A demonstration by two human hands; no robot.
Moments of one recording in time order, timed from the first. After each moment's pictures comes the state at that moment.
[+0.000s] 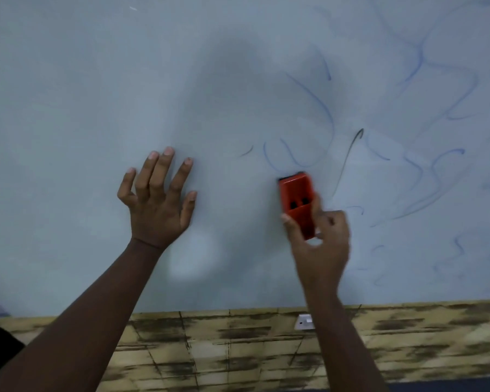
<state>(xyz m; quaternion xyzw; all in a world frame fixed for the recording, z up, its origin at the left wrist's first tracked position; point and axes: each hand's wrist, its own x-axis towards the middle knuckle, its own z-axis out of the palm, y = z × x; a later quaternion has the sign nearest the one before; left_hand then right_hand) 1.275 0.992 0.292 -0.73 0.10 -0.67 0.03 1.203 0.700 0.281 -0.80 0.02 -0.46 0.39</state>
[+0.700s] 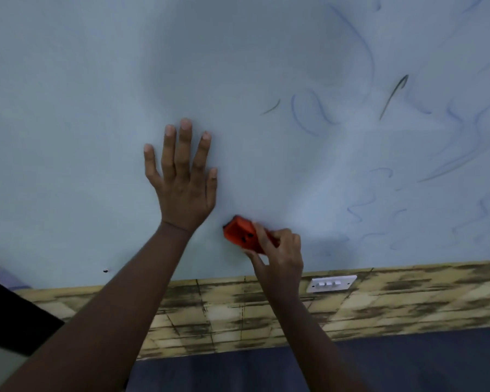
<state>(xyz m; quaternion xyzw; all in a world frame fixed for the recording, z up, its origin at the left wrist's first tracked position) 1.266 0.976 0.269 -0.77 0.11 -0.62 -0.05 1.188 0.774 0.149 -0.89 -0.09 -0.39 0.23</state>
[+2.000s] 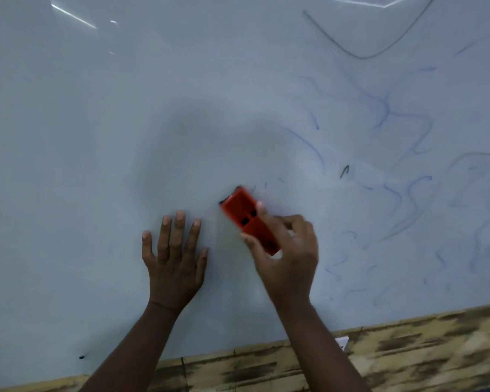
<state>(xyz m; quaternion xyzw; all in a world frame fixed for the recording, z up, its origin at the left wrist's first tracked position) 1.267 0.979 0.255 -0.78 0.14 -0.61 -0.03 1.204 0.764 0.328 -0.78 -0.09 -0.55 0.29</state>
